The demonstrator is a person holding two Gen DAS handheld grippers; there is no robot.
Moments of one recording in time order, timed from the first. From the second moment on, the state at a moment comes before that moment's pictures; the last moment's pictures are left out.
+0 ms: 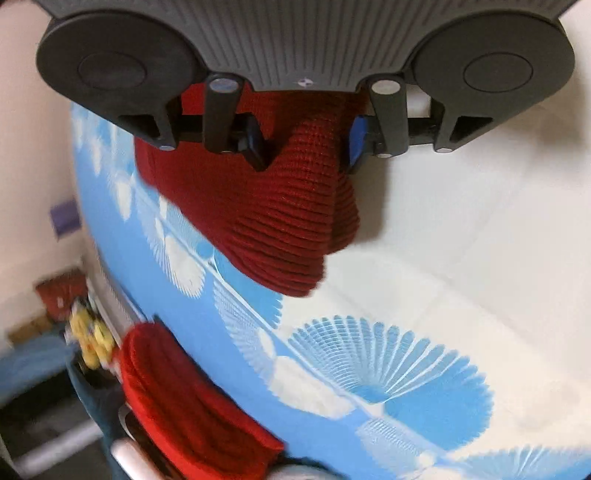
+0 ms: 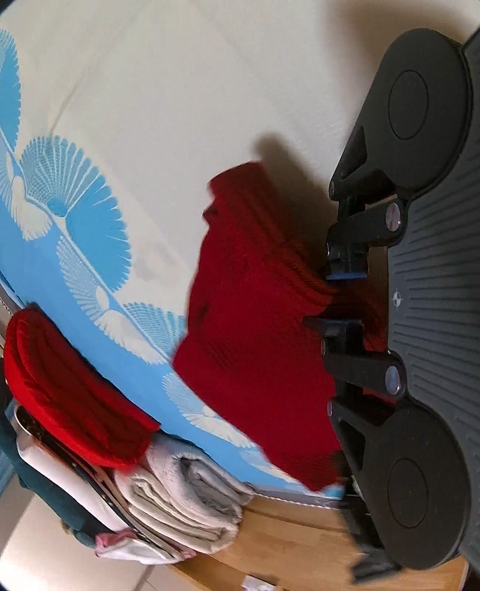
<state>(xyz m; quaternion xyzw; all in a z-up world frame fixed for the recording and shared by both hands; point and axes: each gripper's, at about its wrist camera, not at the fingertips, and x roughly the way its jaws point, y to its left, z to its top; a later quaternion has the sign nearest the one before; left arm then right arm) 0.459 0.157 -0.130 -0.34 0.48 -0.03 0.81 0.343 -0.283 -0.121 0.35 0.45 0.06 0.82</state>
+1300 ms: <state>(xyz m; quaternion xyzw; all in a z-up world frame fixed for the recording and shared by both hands) 0.416 0.138 -0.114 -0.28 0.44 -0.01 0.85 0.373 -0.270 -0.115 0.16 0.48 0.12 0.85</state>
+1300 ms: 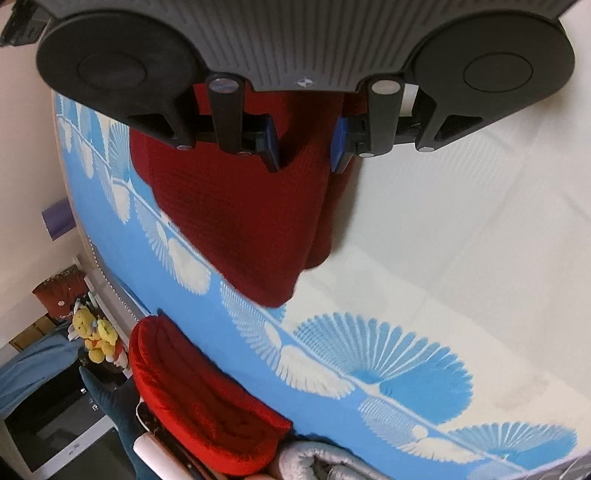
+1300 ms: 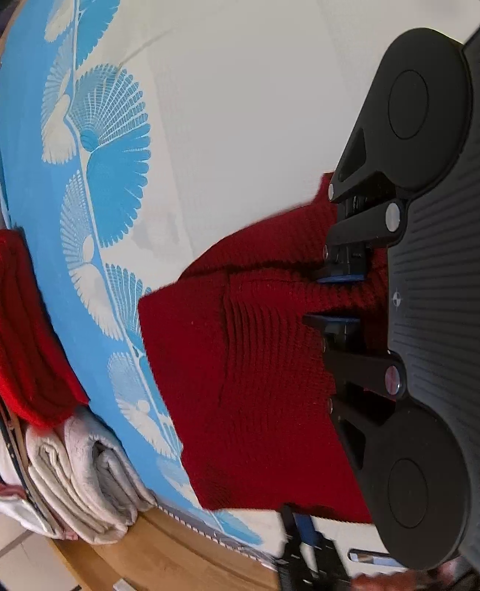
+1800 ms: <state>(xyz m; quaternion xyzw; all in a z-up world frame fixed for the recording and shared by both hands) 0.397 0.111 -0.124 -0.25 0.46 -0.05 0.85 0.423 -0.242 -0.127 0.19 0.45 0.12 0.86</state>
